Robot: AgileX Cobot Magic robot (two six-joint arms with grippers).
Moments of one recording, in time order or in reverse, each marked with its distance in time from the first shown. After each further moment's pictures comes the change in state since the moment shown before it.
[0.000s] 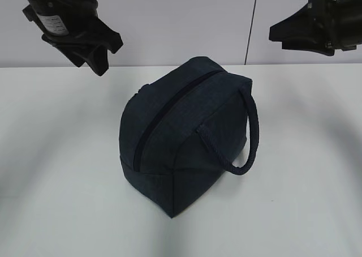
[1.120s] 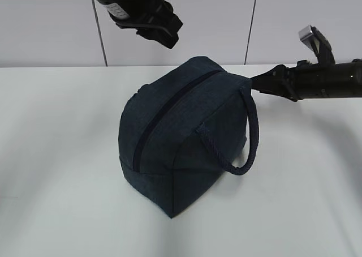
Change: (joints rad) left arm -0.114 0.000 -0.002 -0.208 -0.349 0.249; right arm 0.002 0.419 -0.023 0.388 0.074 -0.550
